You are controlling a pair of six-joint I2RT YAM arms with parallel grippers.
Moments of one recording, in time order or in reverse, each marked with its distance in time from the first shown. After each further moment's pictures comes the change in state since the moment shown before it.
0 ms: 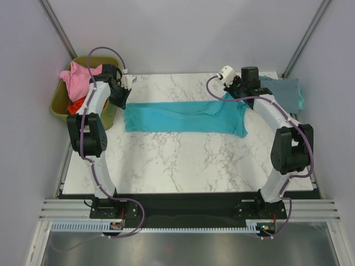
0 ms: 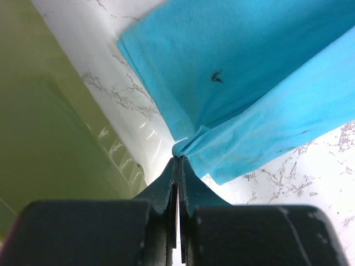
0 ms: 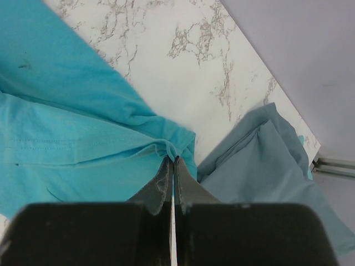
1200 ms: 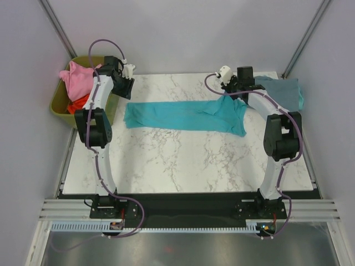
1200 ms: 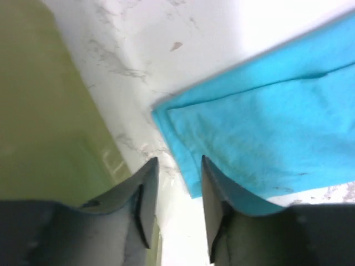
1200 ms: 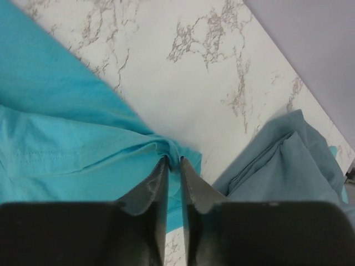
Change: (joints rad) left arm 0.012 0.210 0.311 0.002 0.024 -0.085; right arm -0.020 0.209 0.121 0.019 -0.014 0.031
